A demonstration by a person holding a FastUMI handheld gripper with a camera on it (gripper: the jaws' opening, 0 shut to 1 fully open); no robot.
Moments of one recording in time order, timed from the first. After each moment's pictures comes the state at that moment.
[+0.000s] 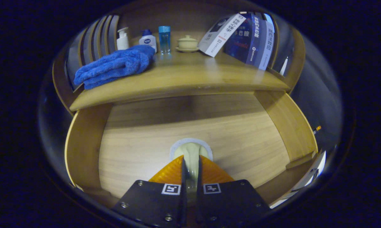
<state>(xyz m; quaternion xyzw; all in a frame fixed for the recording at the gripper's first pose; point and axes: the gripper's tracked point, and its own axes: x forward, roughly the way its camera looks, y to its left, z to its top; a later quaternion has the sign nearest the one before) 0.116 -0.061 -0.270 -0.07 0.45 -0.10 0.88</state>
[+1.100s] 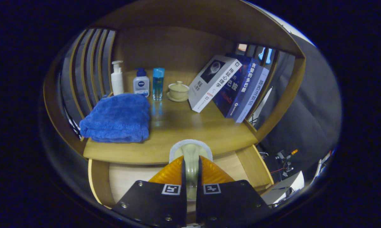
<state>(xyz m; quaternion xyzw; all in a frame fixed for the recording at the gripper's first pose) 0.201 -0.053 -0.131 -0.13 0.36 -0.15 0.91</state>
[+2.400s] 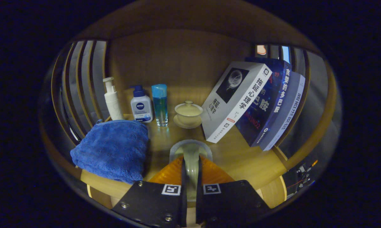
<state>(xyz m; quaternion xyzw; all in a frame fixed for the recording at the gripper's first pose) 0.316 -0.064 -0.154 -0.10 0.31 -0.07 0.94</state>
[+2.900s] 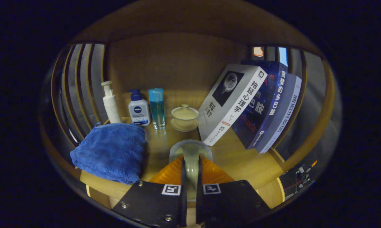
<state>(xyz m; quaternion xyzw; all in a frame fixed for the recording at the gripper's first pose) 0.320 -0.069 -0.144 -0.10 0.29 -0.07 0.95</state>
